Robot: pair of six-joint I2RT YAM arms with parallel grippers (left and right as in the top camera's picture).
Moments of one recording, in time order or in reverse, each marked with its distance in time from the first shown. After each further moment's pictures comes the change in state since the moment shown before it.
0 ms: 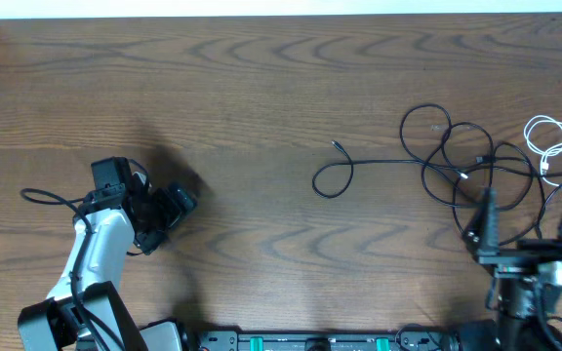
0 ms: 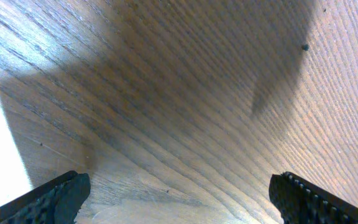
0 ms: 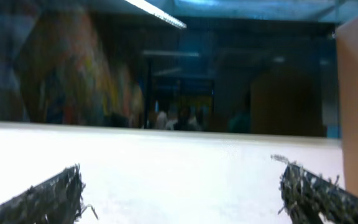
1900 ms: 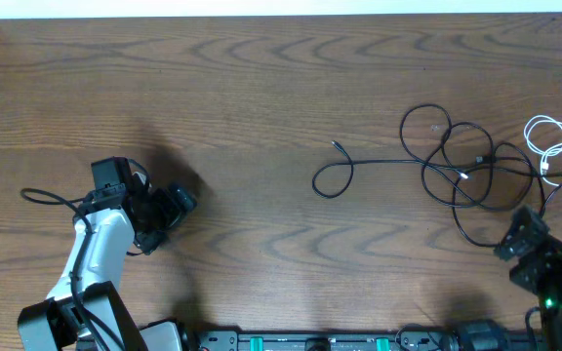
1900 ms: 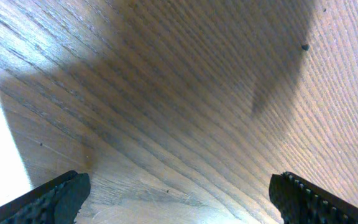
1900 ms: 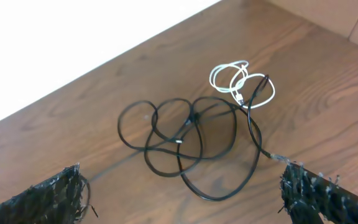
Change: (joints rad) left arm 0.000 0.000 0.000 0.000 0.000 0.000; right arm 0.000 0.462 0.833 -1.436 0.323 0.609
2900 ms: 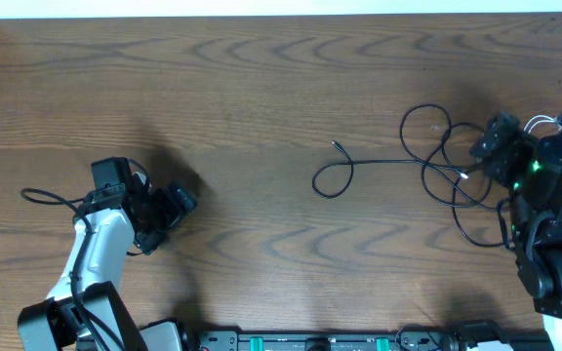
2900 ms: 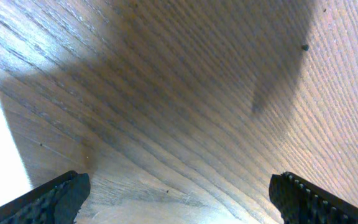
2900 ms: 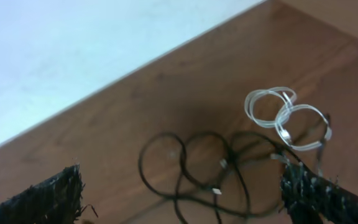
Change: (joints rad) left arm 0.000 0.000 0.000 0.000 0.000 0.000; right arm 0.000 0.415 0.001 0.394 0.001 0.000
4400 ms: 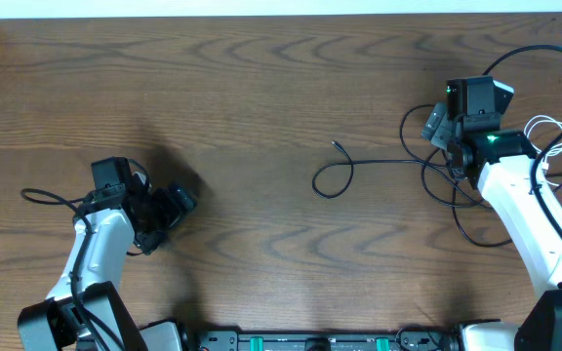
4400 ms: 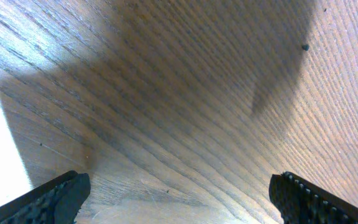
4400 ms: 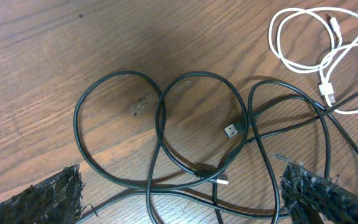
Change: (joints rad) left arm 0.000 0.000 0.000 0.000 0.000 0.000; right arm 0.000 0.628 0.012 0.161 0.003 0.000
